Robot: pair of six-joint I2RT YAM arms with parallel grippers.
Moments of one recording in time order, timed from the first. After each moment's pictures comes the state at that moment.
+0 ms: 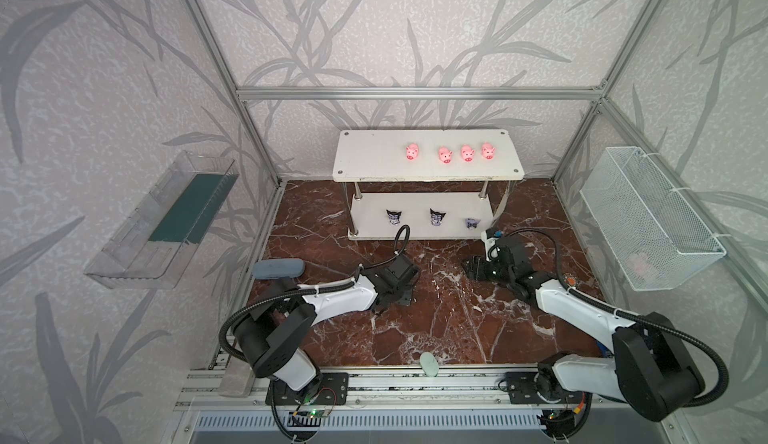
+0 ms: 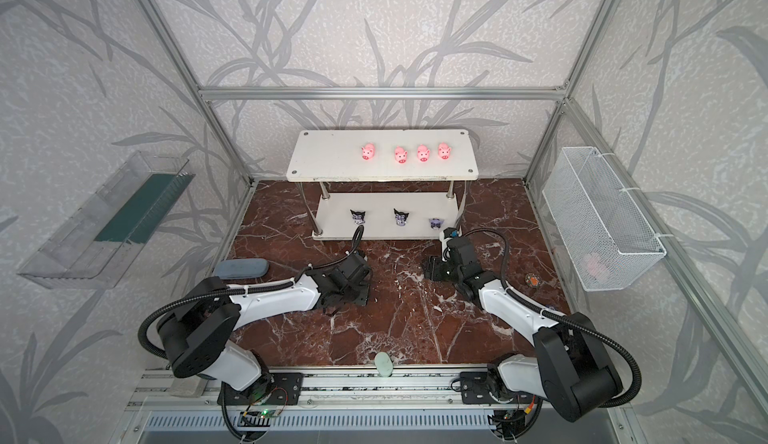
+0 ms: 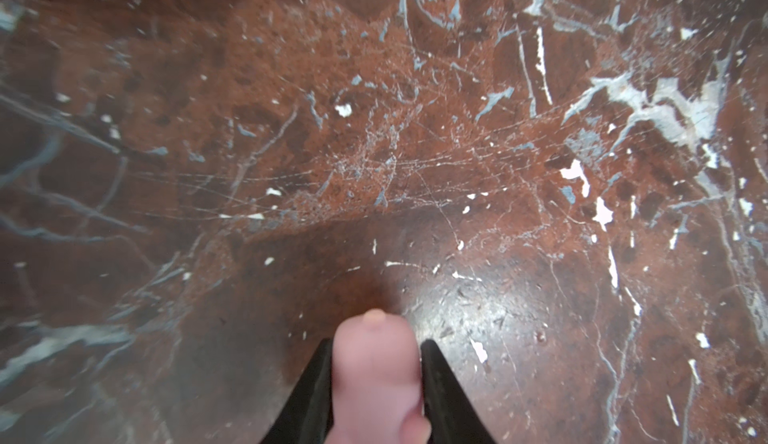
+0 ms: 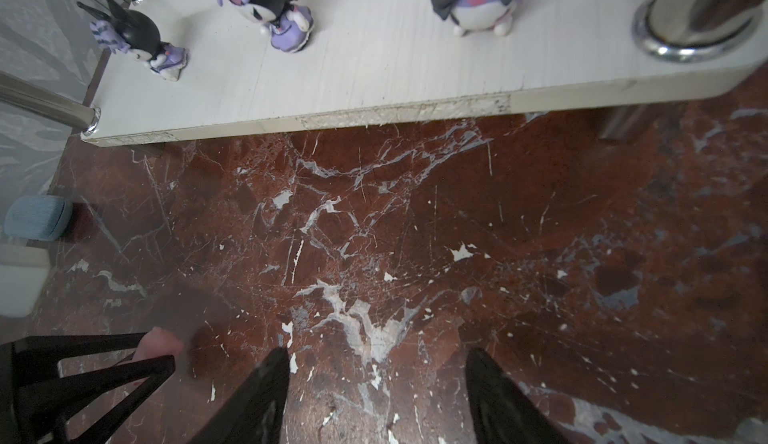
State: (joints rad) left arm -0.82 1.55 0.83 -0.37 -0.16 -0.59; right arm 0.39 1.29 0.59 -0.03 -0.16 0.45
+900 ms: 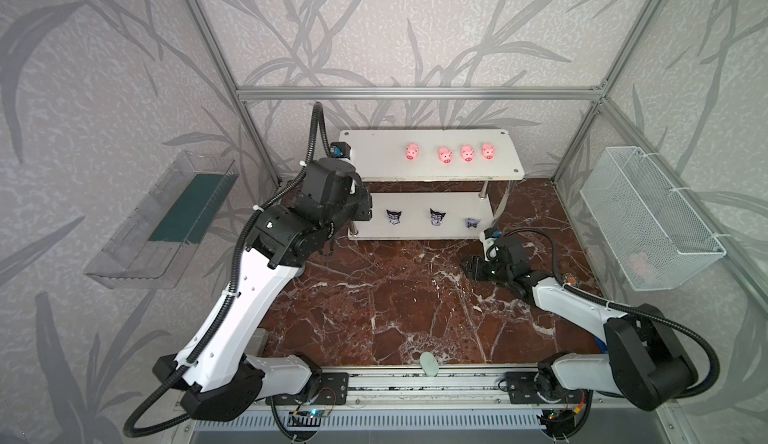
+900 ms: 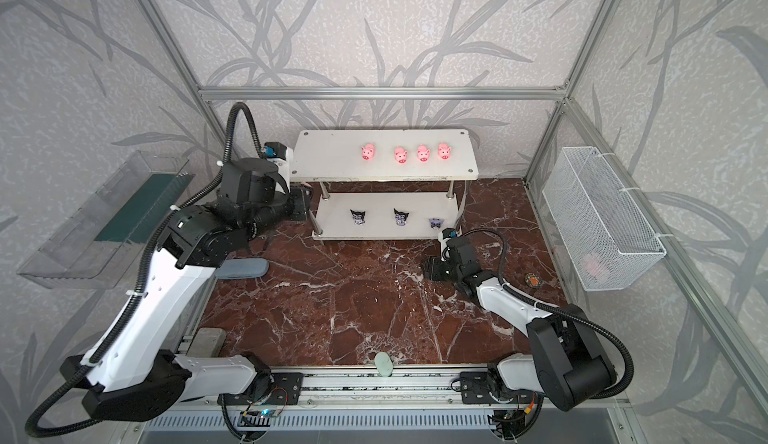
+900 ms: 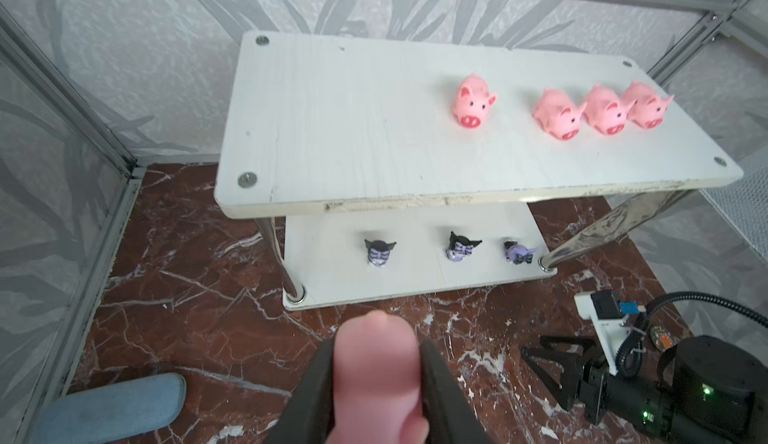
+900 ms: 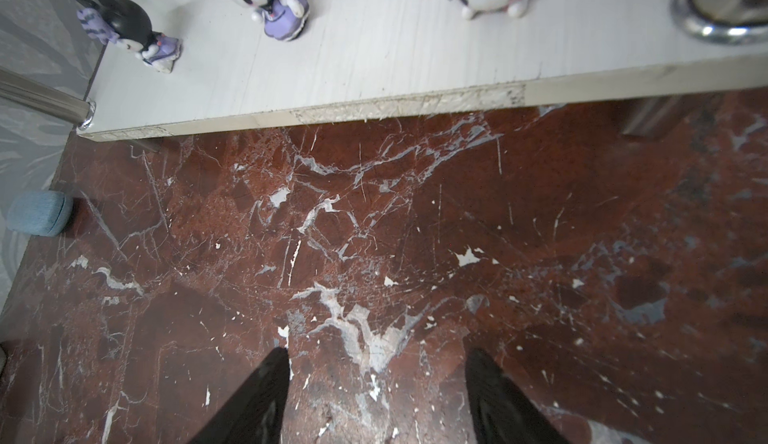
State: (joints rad) left arm -0.57 1.33 1.85 -1.03 -0.30 -0.34; right arm 0.38 1.35 0.59 0.02 -0.19 0.44
